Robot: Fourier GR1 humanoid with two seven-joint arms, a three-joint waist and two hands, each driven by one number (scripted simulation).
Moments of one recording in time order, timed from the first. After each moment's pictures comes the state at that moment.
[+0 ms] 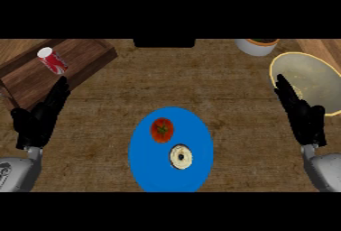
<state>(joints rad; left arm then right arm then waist) -0.20 0.49 -0.14 -1.32 0.24 0.14 -0.02 -0.24 -0.52 0.25 -1.33 -0.27 -0.22 -0.02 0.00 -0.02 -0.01</state>
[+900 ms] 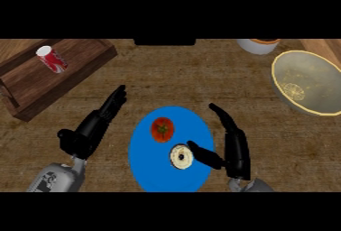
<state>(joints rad) -0.19 0.32 -0.34 -1.50 0.23 0.04 -0.01 -0.18 -0.22 0.63 -1.48 0.40 -0.78 0.29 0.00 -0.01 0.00</state>
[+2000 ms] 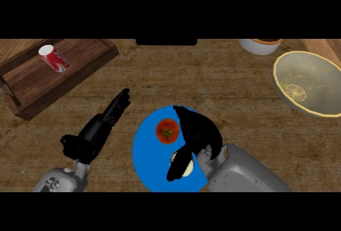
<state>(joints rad) -0.16 0.30 -0.35 -1.54 0.20 0.04 0.01 -0.59 -0.14 0.68 -1.55 0.22 0.11 1.20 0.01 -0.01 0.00</state>
